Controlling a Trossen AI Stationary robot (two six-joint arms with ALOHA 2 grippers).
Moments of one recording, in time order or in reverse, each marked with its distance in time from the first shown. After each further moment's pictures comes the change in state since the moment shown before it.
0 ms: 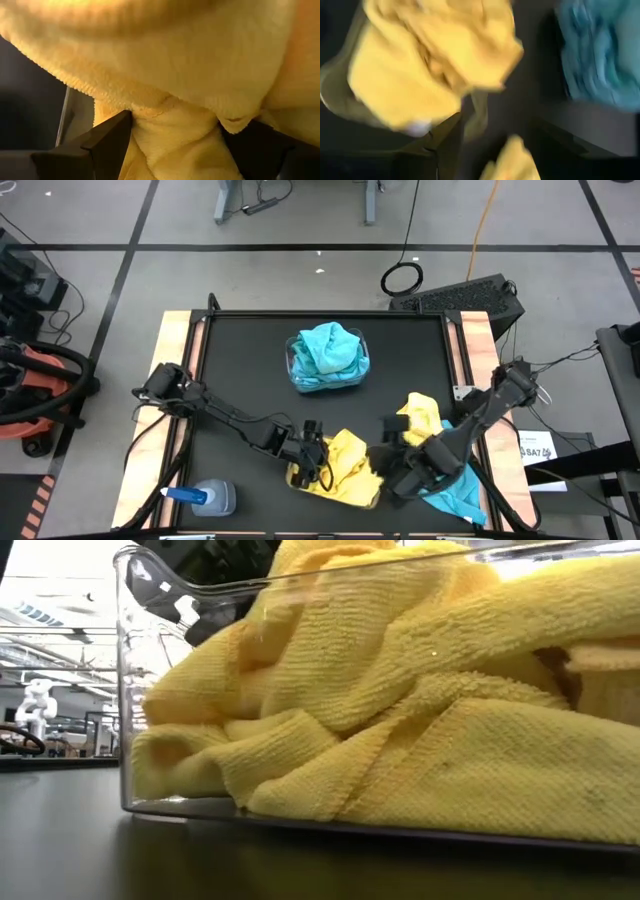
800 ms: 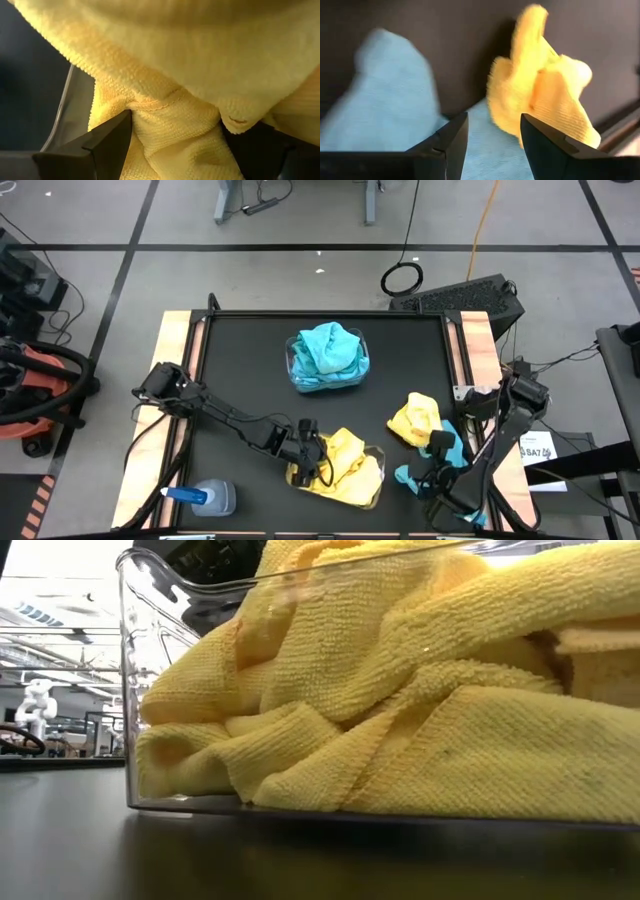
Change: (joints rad) left arm -0.008 0.009 0.000 -0.102 0.016 -0.173; right arm 0.301 0.003 -0.472 -0.057 -0.085 0.622
